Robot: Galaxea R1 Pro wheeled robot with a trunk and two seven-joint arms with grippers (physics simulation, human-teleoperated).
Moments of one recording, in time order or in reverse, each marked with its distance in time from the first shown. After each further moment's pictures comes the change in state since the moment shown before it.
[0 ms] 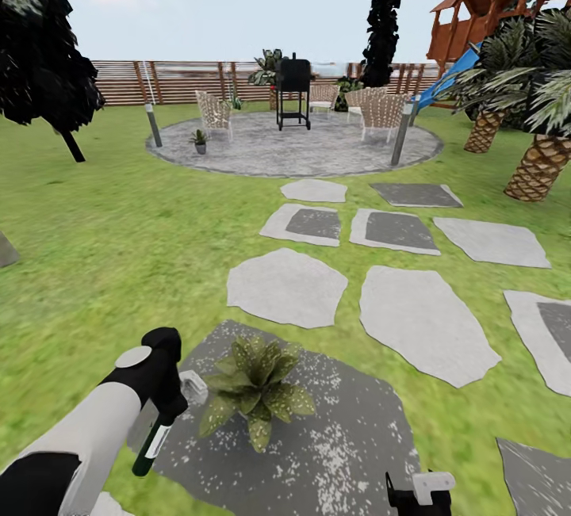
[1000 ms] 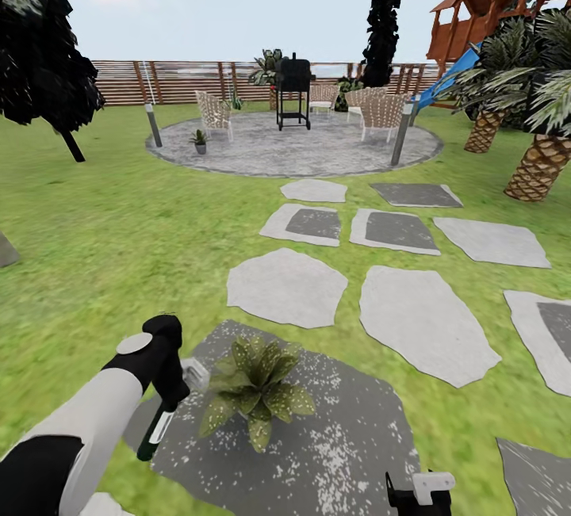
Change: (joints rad) left arm -0.055 0.001 -0.003 0.014 -0.009 -0.006 -0.038; right arm 0.000 0.000 0.000 0.000 0.000 0.000 0.000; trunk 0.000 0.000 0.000
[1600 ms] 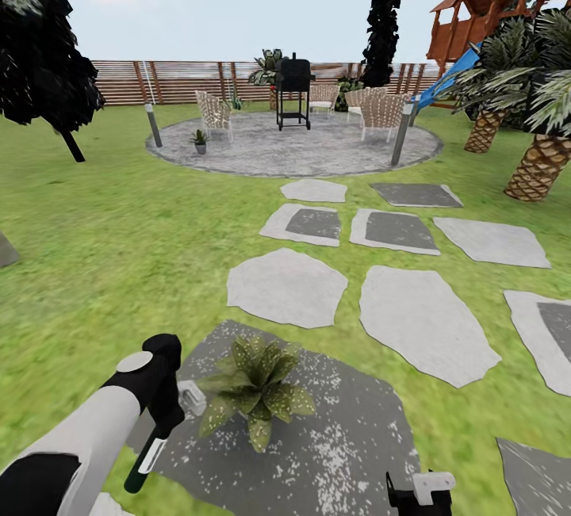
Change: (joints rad) left arm 0.061 0.004 -0.021 0.031 -0.010 -0.006 0.003; right arm 0.000 -0.002 0.000 0.000 0.002 0.000 0.000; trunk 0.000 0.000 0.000
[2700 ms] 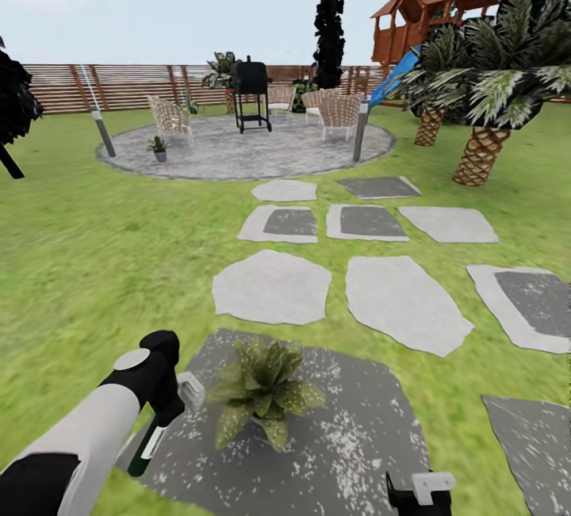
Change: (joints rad) left arm -0.003 -0.003 0.045 -0.022 0.017 0.009 0.092; right arm 0.000 0.001 0.000 0.000 -0.003 0.000 0.000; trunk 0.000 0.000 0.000
